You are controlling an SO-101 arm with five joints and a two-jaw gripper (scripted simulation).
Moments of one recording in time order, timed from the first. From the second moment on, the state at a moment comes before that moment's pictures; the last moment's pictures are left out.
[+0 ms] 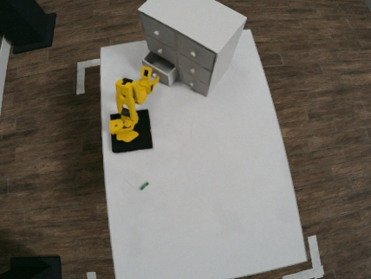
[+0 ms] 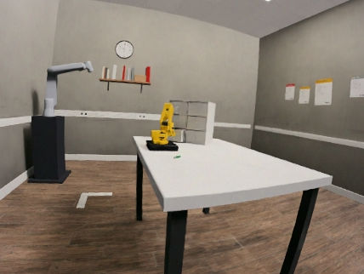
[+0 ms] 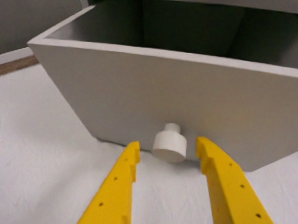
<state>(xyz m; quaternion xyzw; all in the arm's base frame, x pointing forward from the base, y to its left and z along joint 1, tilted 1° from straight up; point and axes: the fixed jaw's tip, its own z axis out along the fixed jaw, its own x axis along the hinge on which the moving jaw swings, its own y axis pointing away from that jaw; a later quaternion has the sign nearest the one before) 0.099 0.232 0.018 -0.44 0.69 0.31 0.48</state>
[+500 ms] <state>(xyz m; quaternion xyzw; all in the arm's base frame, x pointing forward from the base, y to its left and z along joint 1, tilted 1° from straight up) 0.101 0.231 0.018 -0.43 0.69 0.31 0.48</state>
